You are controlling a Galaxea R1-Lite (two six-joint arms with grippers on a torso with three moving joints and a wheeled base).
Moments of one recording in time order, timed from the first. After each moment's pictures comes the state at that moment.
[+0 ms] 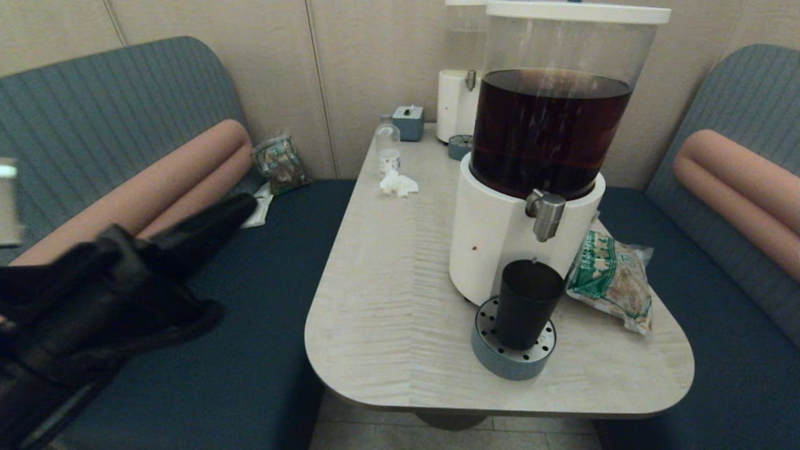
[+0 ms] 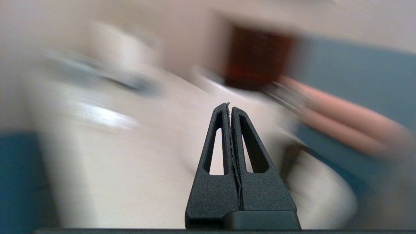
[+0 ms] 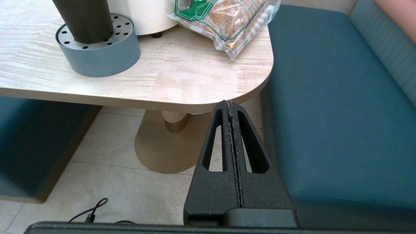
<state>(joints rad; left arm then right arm) -0.32 1.30 -0.28 -1.45 -0.28 -0.20 0.00 0.00 -0.01 0.03 0.00 0.00</state>
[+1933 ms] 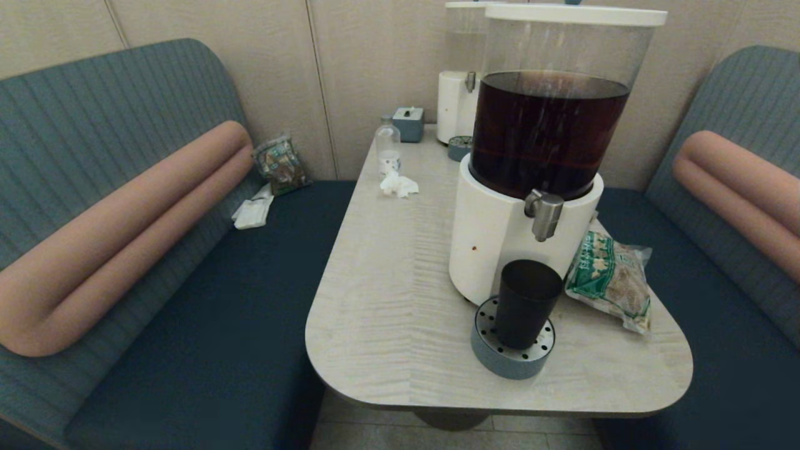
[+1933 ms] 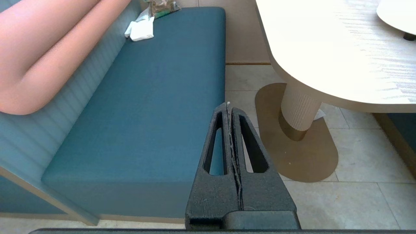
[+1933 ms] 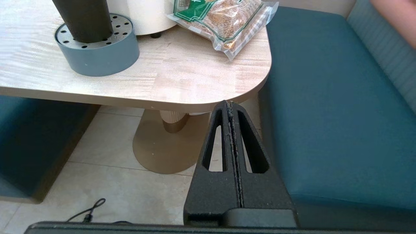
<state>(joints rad) -0.01 0.00 0.00 0.00 -0.01 0.02 0.00 0.00 -0.01 0.03 0.00 -0.02</state>
